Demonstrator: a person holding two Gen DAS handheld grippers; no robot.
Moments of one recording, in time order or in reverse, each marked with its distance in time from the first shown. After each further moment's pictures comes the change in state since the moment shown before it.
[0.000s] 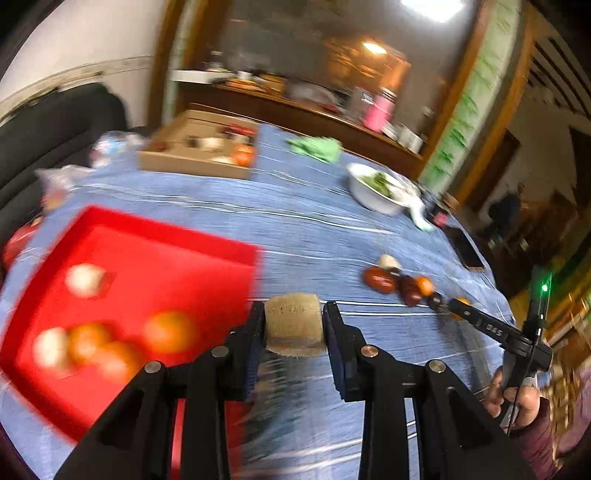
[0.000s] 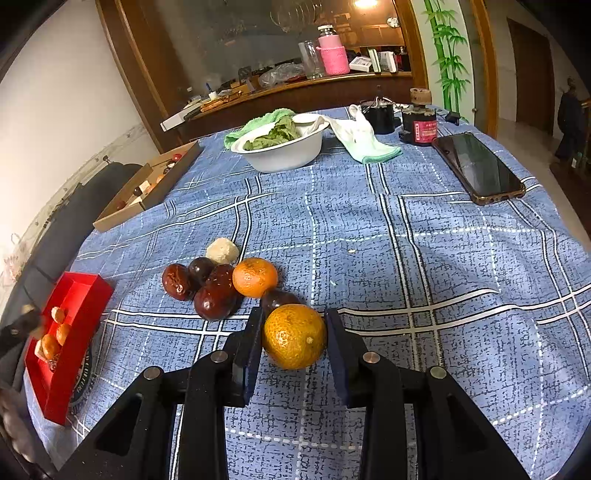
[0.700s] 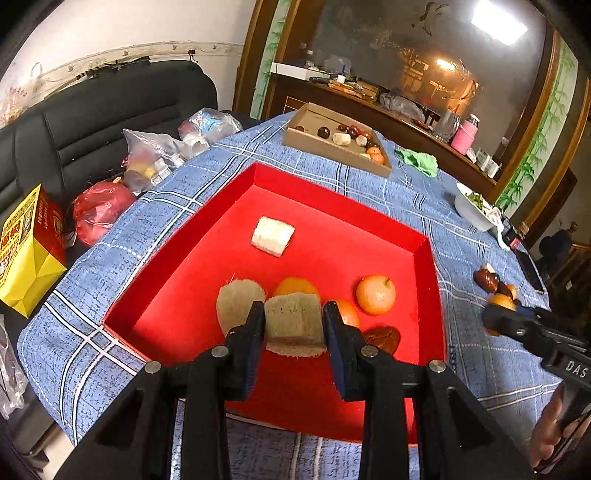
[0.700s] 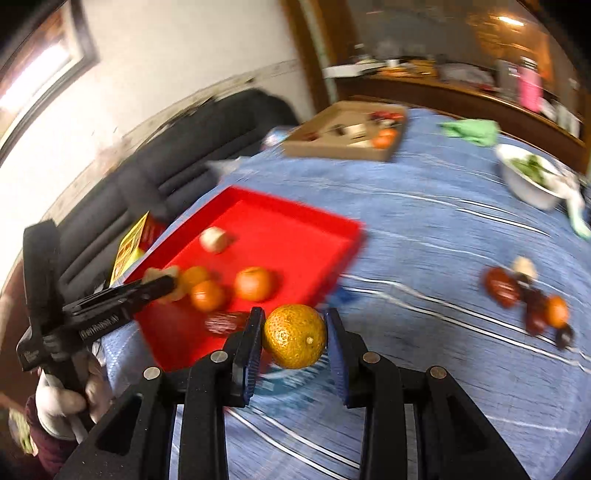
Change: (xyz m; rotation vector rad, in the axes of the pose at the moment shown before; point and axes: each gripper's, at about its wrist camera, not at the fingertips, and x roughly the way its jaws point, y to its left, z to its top) left arm -0.034 0.124 -0.039 -0.133 -0.004 0.198; right arm 0.001 0.263 -0.041 -0.392 0.157 0.356
